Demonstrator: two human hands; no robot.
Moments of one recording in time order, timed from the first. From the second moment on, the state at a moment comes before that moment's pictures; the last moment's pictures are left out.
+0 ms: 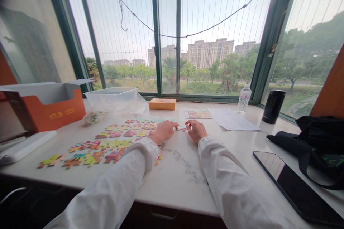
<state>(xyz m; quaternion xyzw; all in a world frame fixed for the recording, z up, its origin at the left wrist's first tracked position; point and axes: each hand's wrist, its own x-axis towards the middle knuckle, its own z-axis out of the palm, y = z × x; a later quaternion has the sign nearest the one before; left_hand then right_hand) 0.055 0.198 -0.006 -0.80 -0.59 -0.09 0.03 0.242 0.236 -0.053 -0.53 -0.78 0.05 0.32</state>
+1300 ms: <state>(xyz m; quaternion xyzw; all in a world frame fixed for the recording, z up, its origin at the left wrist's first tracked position) -0.165 0.163 0.106 -0.59 -0.79 -0.04 0.14 0.240 0.241 -0.065 -0.50 -0.78 0.01 0.37</state>
